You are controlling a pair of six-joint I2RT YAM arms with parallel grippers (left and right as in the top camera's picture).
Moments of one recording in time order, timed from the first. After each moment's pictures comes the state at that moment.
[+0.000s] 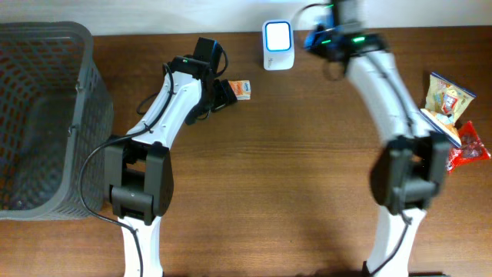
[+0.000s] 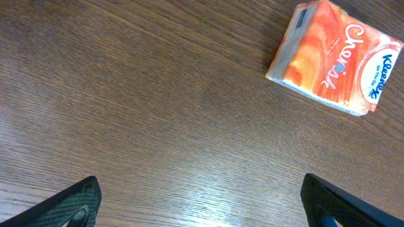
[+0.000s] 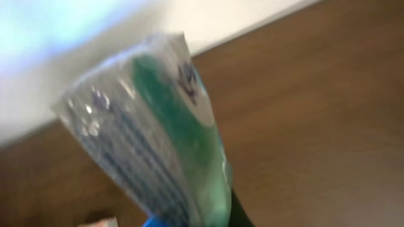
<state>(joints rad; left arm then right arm) -0.30 2.19 1.86 -1.00 -0.01 -0.71 0.07 2.14 2.02 -0.72 0.03 0.53</state>
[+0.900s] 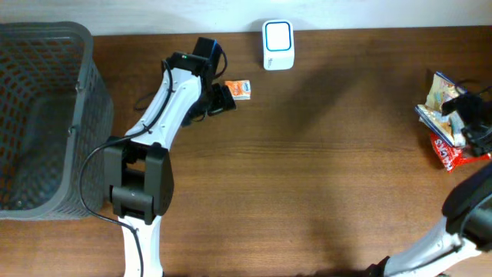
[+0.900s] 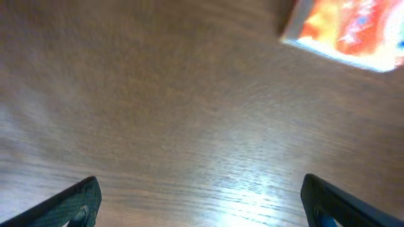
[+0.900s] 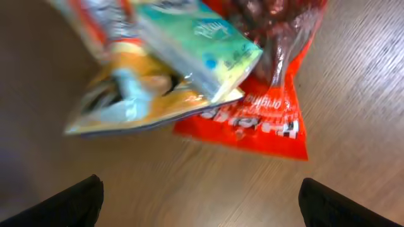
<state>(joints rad) -0.30 2.20 1.94 -1.17 -0.01 -0.59 -0.62 1.99 1.81 -1.21 -0.09 0.57</state>
